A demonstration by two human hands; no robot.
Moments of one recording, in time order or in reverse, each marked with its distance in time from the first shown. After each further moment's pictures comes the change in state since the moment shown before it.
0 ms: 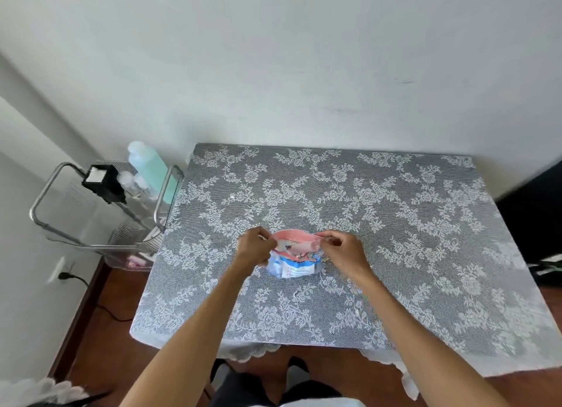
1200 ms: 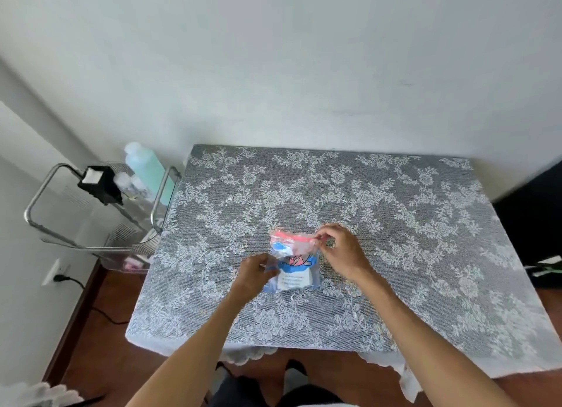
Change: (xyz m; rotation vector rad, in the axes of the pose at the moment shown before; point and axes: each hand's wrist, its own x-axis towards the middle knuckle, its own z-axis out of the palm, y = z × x) left_hand 0.002 -0.074 0.020 0.168 -0.142 0.315; right_hand 0.012 -0.001 -0.007 -0.382 0.005 -0.302
